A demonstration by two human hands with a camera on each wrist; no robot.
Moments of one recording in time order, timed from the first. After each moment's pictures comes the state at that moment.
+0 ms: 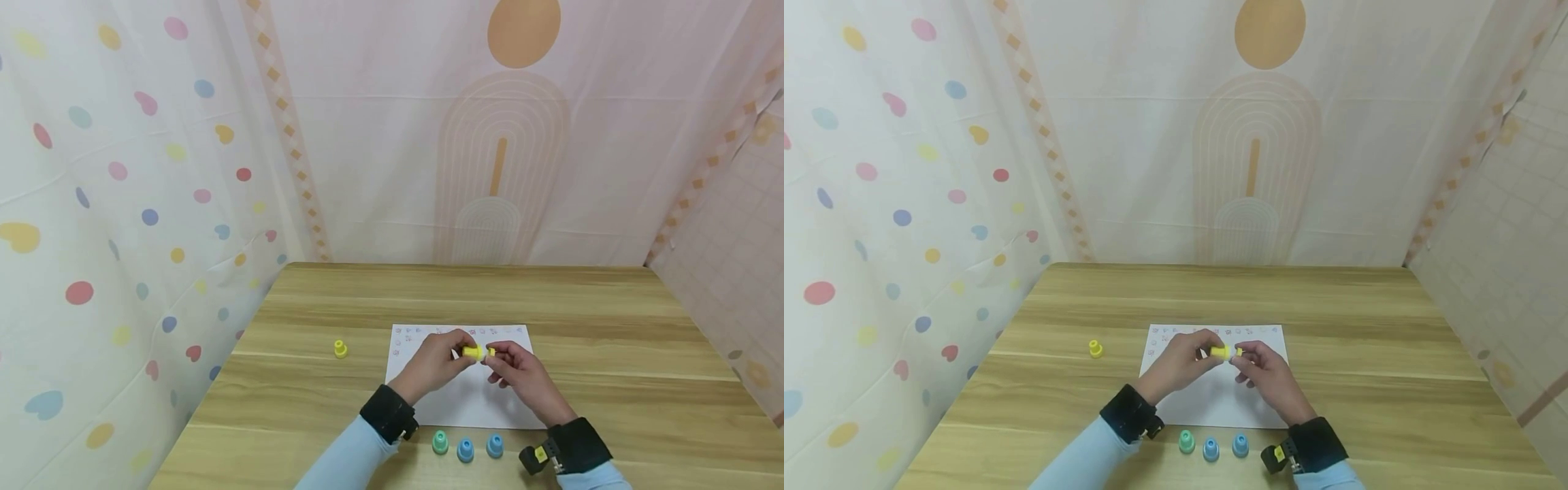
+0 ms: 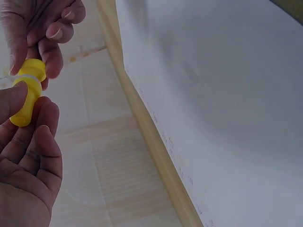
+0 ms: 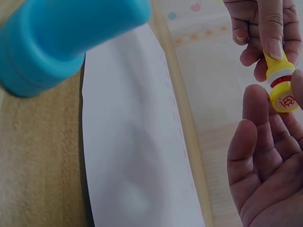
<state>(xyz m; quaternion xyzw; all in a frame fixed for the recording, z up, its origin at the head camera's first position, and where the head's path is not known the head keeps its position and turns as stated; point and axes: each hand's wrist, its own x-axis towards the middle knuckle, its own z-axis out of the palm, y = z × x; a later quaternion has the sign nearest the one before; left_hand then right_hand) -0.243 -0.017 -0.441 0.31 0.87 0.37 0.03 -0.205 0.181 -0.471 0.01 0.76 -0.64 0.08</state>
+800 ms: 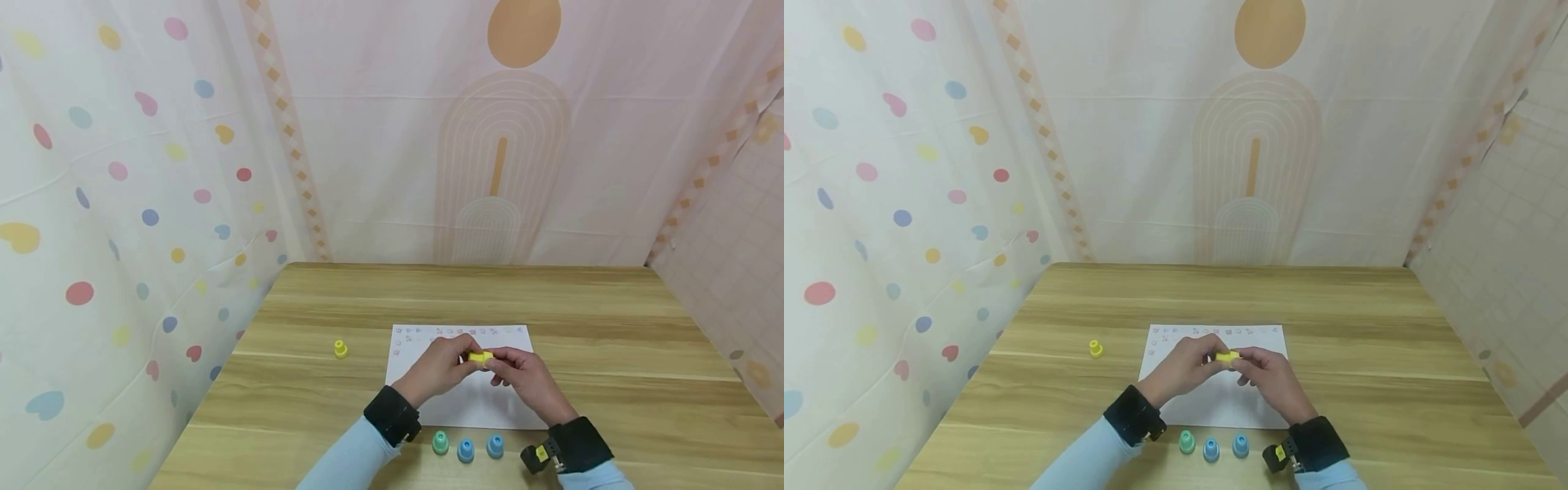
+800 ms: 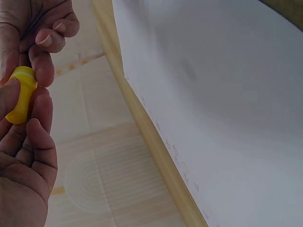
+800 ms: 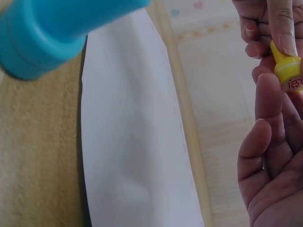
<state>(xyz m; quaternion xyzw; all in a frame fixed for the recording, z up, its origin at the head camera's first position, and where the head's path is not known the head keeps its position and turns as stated) -0.237 -0.012 -0.439 0.32 0.87 0.36 0.06 -0.202 0.185 -0.467 -0.01 0.78 -0.62 0.08</state>
